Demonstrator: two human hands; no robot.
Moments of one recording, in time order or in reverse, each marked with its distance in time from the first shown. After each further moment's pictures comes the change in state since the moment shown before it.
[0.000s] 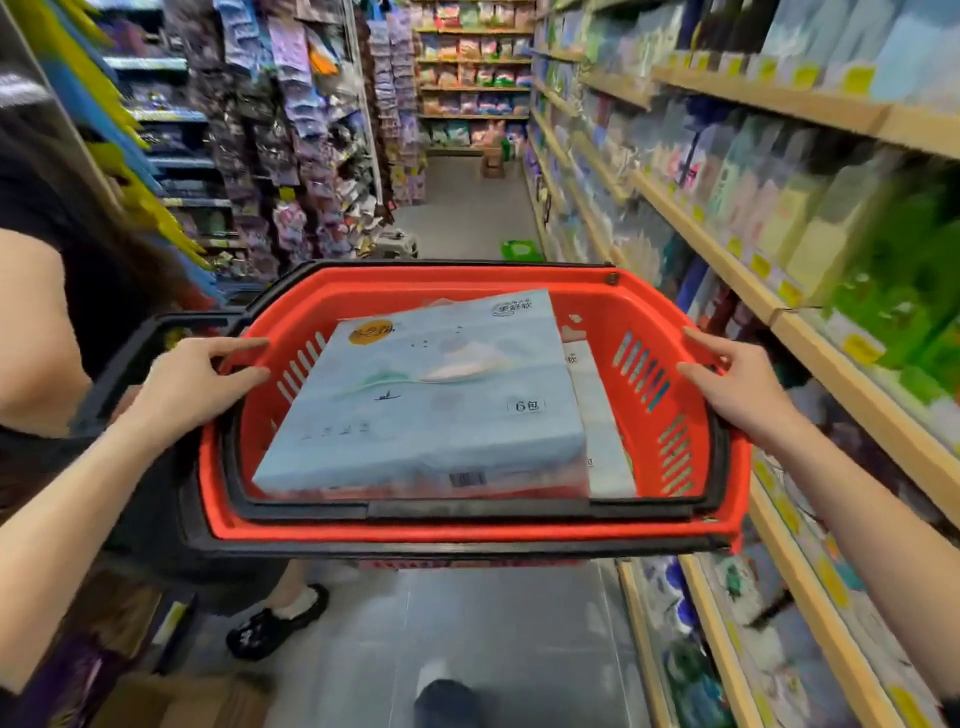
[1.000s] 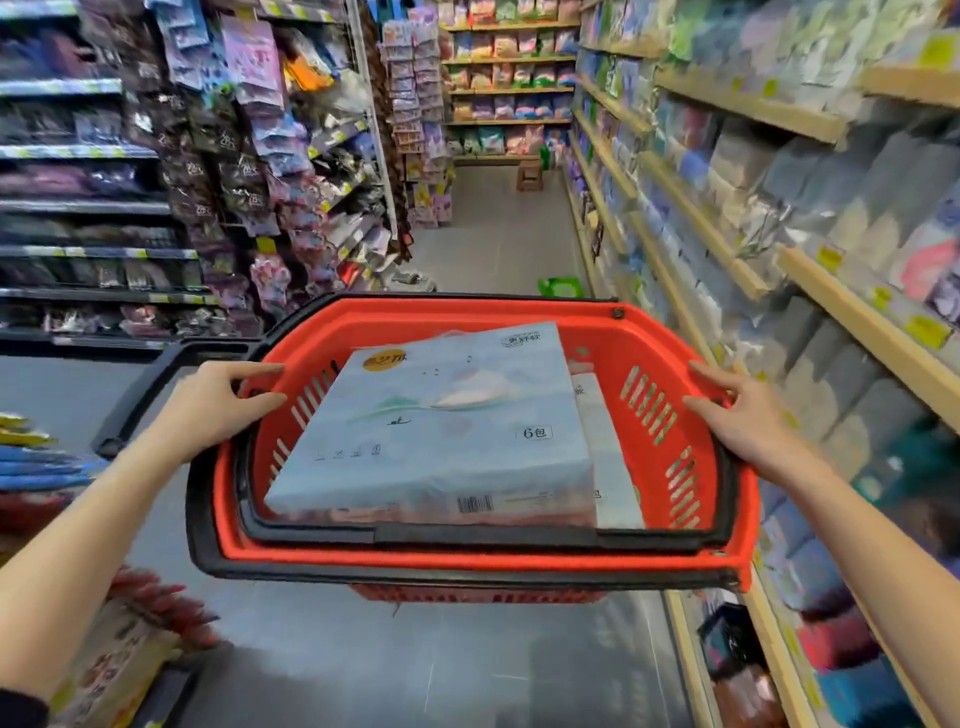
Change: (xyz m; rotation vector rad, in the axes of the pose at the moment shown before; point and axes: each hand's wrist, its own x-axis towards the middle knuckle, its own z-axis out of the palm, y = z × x) left_hand 0.612 0.027 0.199 0.044 -0.084 -0.084; right_hand 0.625 0.038 0.241 0.016 -0.085 -0.010
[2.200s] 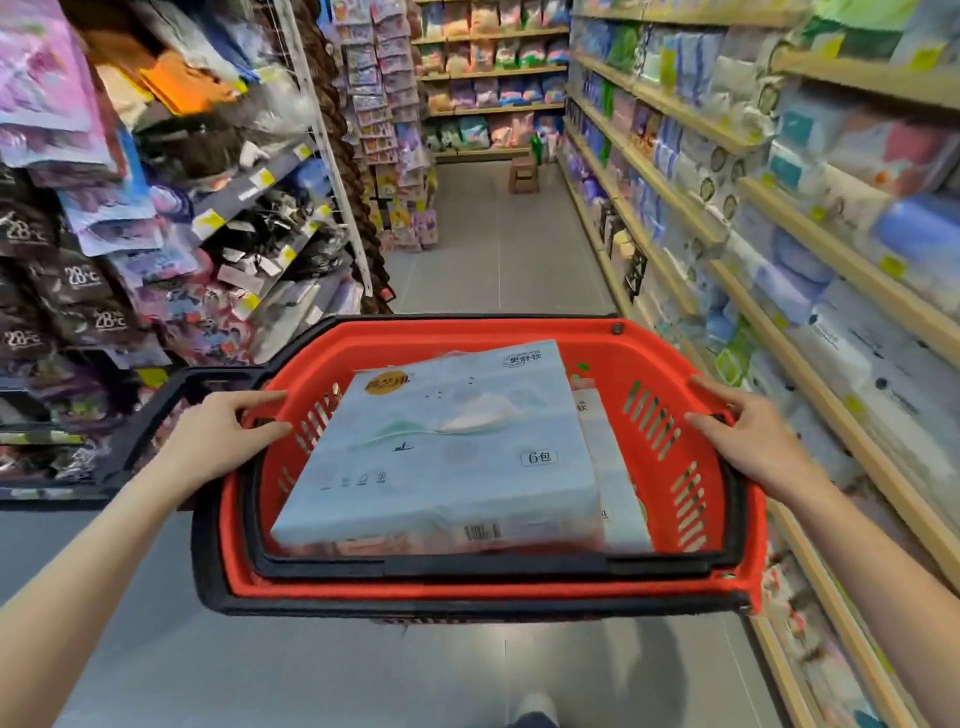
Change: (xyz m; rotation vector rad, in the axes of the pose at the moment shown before) left_hand 0.751 0.000 0.115 0.030 -0.109 0.004; right_hand 0.686 -0.030 0.290 0.038 0.004 0.080
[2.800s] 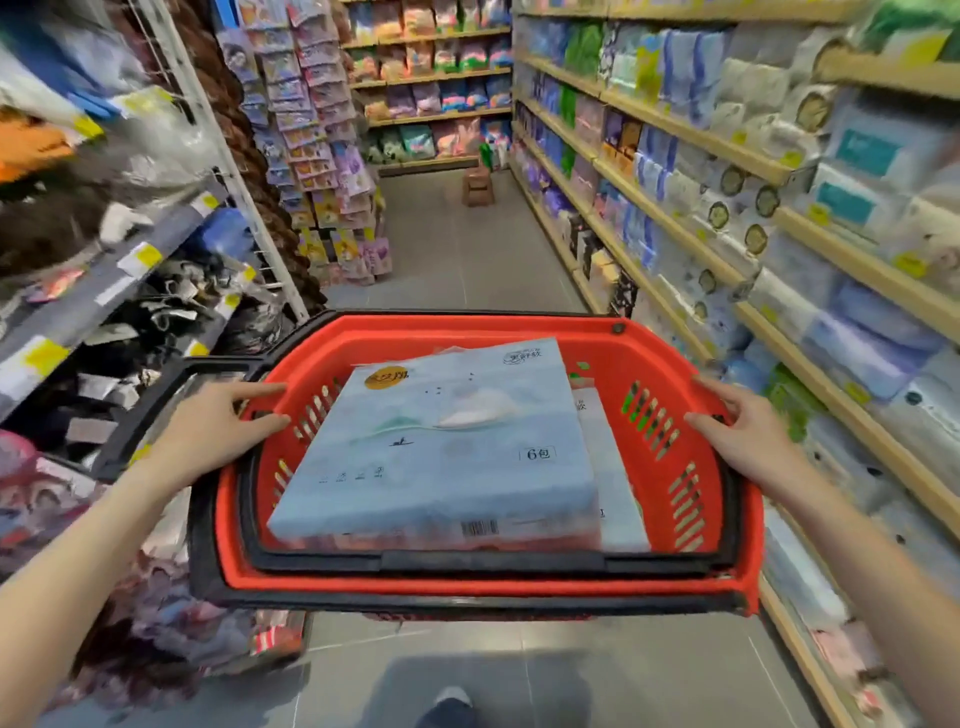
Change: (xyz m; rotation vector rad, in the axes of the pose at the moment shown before) left_hand 0.416 0.024 0.028 0.015 -0.052 0.169; right_hand 0.317 -0.024 0.112 -0.026 0.130 0.079
